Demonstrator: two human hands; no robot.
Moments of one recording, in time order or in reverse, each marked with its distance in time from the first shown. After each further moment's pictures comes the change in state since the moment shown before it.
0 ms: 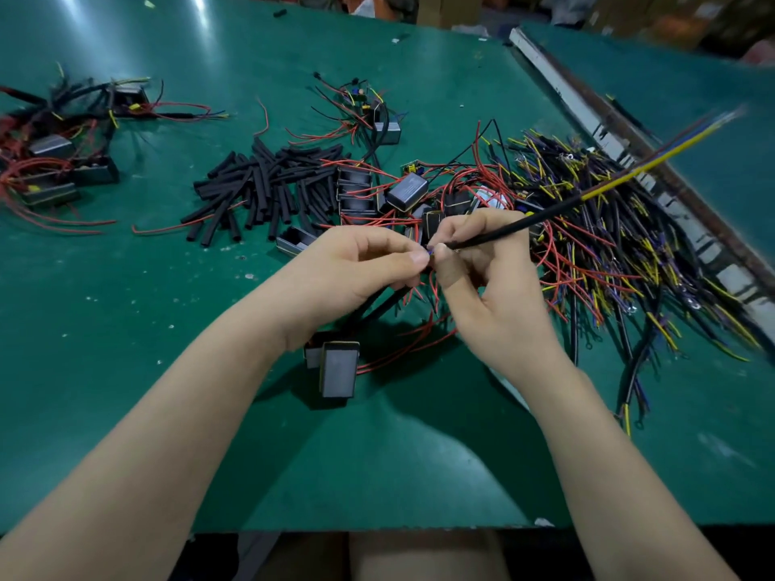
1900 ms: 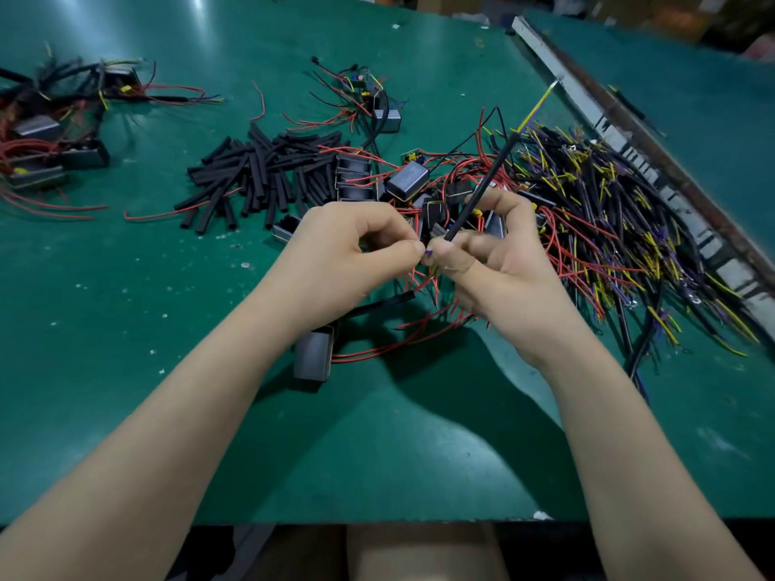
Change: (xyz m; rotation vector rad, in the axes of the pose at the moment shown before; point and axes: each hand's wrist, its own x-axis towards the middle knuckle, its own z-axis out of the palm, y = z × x) left_hand 0.001 -0.006 -0.004 0.389 0.186 0.239; right_hand 0.005 -0.004 -0.013 0.365 -0.079 0.418
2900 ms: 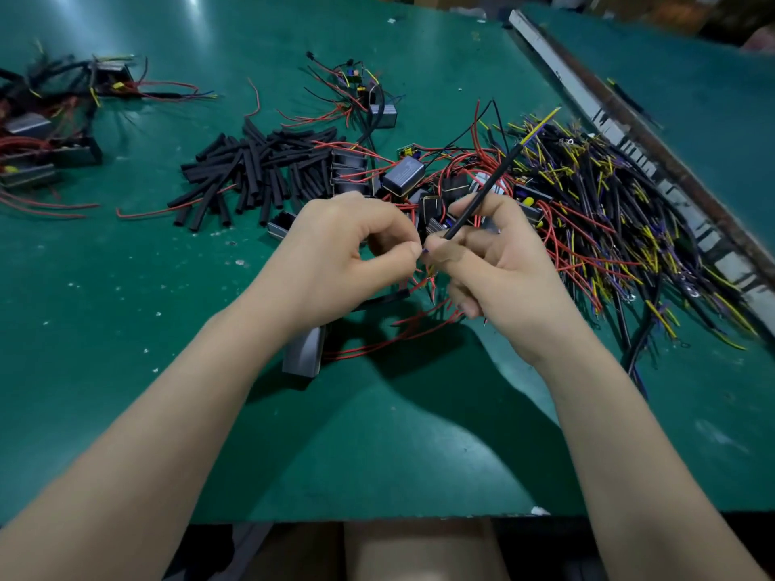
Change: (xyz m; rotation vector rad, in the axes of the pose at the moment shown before) left_hand -0.002 0.004 -0.002 0.247 0.007 0.214; right_hand -0.002 0.000 0.000 -0.010 0.050 0.049
